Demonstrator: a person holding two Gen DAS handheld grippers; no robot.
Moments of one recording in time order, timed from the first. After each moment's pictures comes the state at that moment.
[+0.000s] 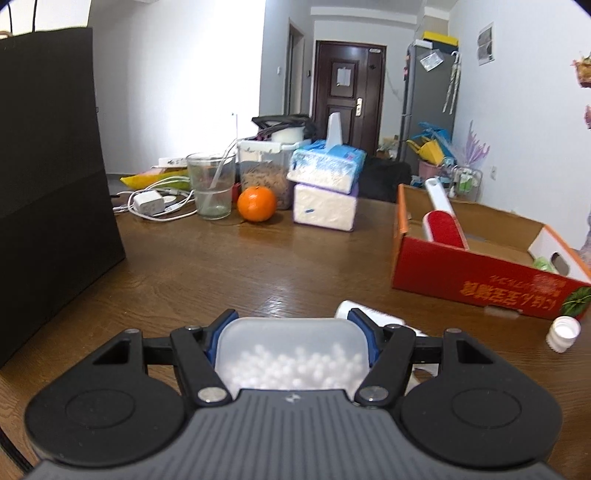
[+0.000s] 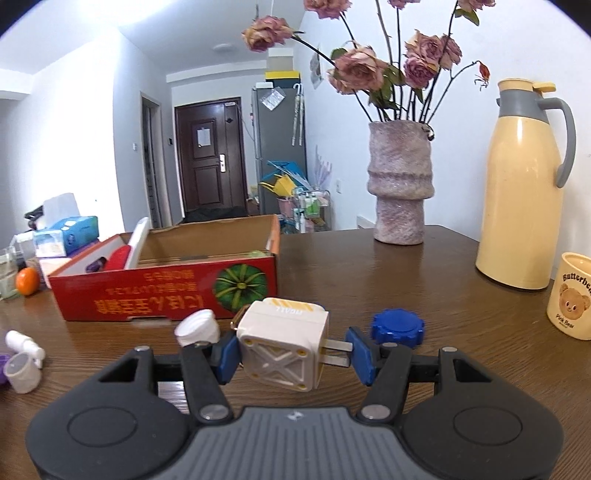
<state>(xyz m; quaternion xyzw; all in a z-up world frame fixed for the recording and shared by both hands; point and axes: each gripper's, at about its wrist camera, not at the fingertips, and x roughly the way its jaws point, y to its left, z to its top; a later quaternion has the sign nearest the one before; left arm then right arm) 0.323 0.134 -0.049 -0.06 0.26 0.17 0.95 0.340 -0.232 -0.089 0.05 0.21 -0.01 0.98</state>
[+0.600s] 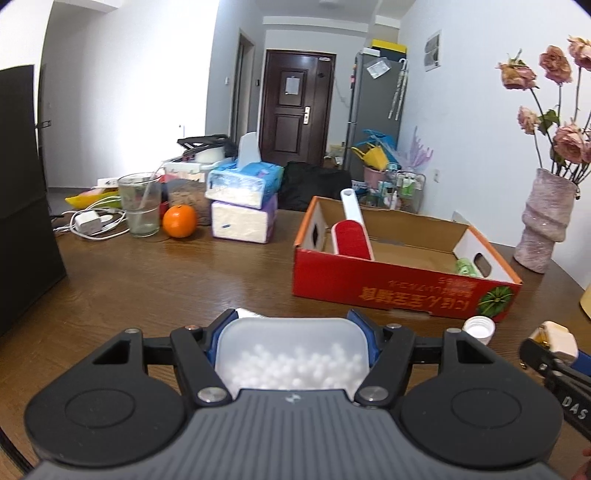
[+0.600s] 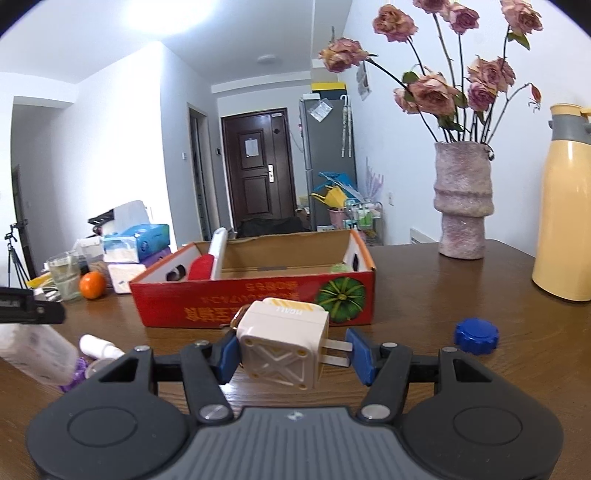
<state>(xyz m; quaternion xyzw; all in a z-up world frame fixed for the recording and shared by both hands) 0.318 0.067 -0.028 -0.06 0.24 0.08 0.97 0.316 -0.173 -0.069 0.05 0.18 0.07 0.98</state>
